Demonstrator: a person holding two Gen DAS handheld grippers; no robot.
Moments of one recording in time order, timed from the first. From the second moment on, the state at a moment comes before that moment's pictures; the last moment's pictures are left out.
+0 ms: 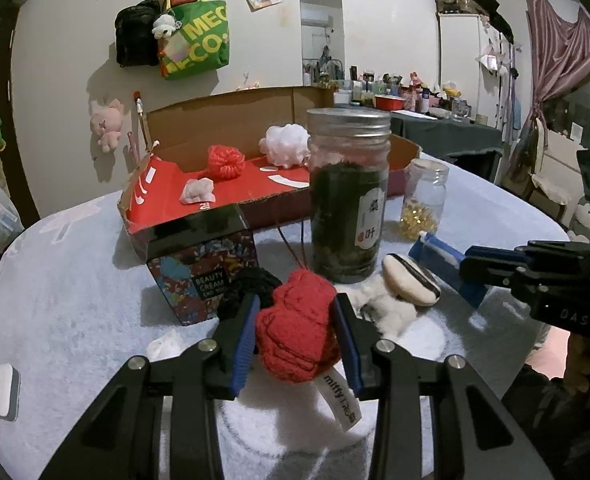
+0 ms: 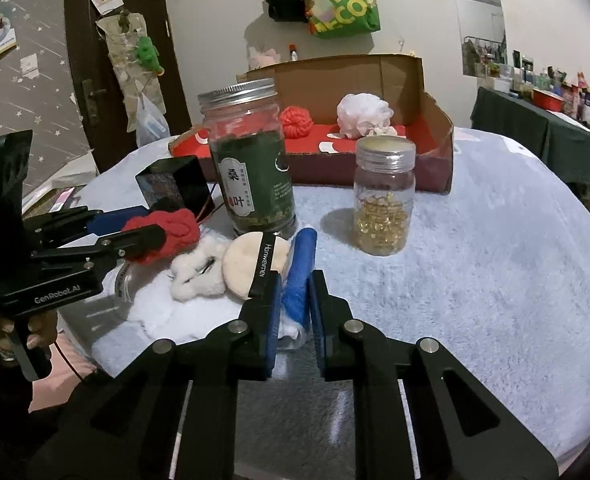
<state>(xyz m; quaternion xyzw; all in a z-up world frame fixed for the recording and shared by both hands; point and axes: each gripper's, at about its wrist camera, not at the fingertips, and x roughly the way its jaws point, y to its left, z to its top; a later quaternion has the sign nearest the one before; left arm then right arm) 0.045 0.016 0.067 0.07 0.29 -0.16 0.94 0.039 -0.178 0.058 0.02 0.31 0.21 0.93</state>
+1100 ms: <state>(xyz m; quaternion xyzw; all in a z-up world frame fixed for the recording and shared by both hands) 0.048 0.012 0.041 0.12 0.29 -0.15 0.94 0.045 -0.172 0.039 -0.03 0.31 0.18 0.93</state>
